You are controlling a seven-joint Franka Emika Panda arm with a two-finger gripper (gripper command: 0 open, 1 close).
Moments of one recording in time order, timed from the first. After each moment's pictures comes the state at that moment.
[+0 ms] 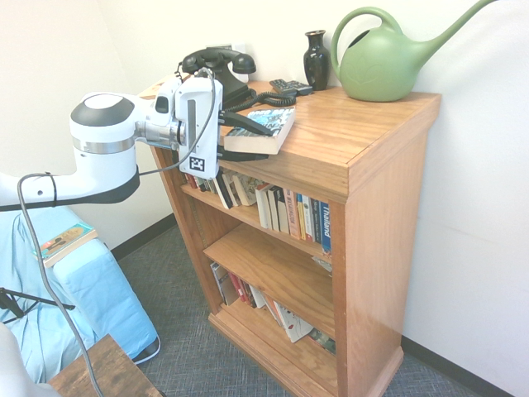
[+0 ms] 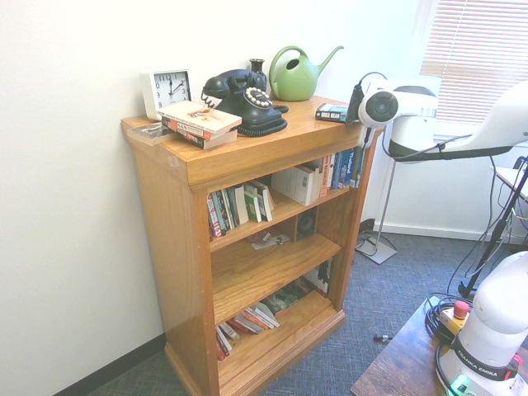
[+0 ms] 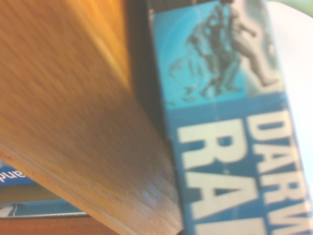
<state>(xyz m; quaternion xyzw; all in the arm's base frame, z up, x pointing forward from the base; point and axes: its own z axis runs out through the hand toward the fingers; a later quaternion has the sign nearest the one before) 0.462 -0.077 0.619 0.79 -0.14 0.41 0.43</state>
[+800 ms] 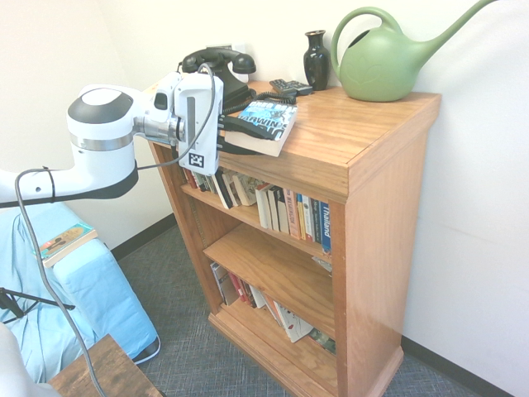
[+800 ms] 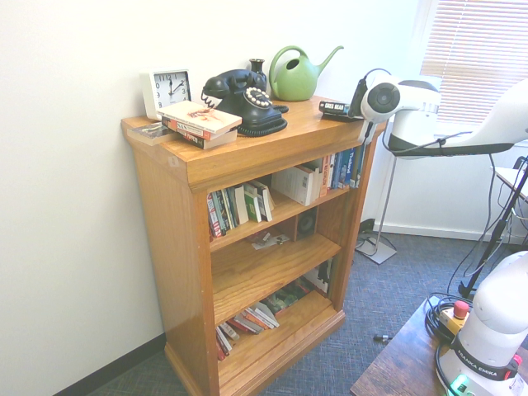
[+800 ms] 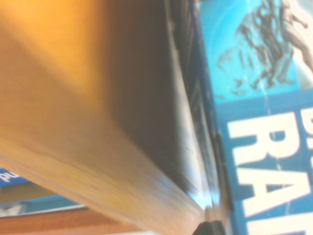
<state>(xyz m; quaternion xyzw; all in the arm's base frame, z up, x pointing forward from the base) 0.453 -0.082 0.642 0.80 -0.20 0.41 0.40</state>
